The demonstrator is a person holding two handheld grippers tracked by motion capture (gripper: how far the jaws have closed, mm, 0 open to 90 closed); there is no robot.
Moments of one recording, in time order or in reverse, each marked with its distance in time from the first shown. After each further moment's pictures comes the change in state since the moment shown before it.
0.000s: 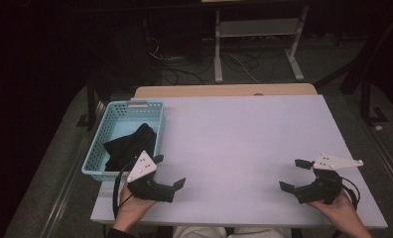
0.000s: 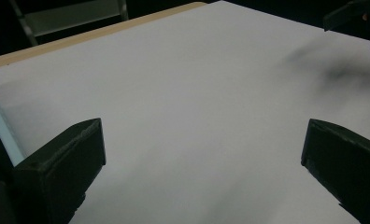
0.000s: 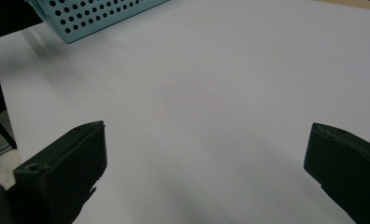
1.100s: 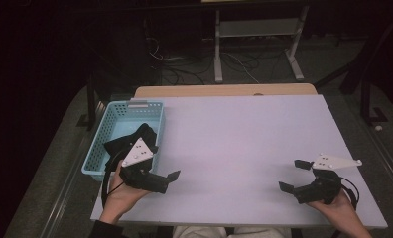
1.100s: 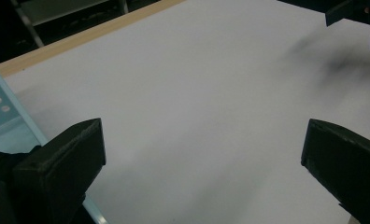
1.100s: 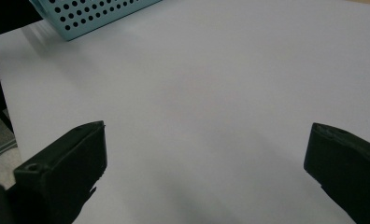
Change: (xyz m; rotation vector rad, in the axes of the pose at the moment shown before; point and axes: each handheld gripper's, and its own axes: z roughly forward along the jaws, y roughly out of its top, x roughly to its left) left arm 0.013 0.038 -0.016 0.094 0.000 0.040; right arm 0.000 -0.001 0.002 0.010 0.004 0.003
